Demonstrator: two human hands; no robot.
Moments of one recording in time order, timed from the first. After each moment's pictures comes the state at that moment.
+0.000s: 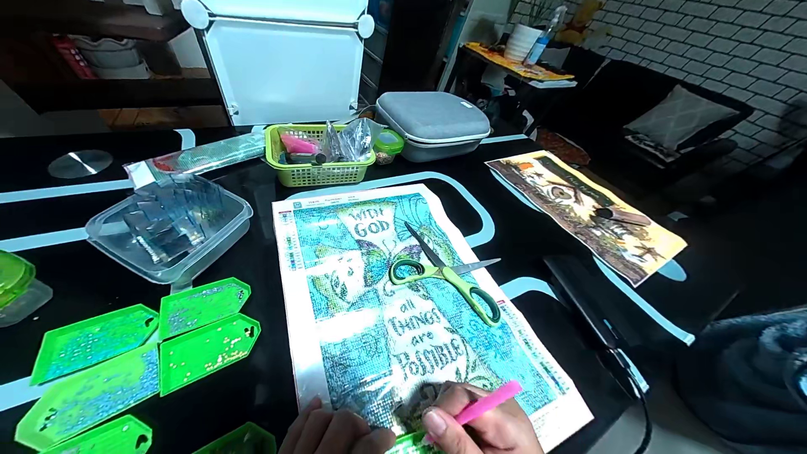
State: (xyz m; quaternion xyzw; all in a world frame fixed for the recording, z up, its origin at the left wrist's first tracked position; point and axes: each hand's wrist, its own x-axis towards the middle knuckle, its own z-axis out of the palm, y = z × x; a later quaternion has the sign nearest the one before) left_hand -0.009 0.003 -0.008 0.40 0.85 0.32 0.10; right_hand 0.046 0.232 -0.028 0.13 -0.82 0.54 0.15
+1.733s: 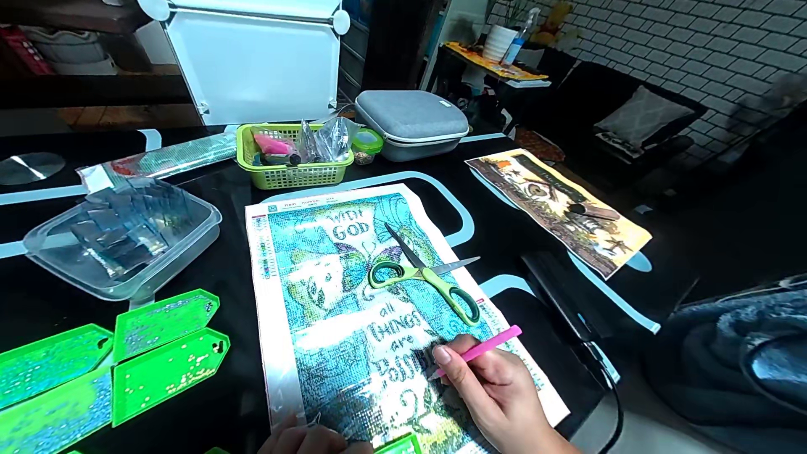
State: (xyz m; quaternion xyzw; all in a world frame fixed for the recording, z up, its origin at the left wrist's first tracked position) left_hand -0.010 0.003 -0.007 0.40 0.85 0.32 0.11; right_hand 0.027 0.279 -0.045 0.06 -0.85 0.47 0.25
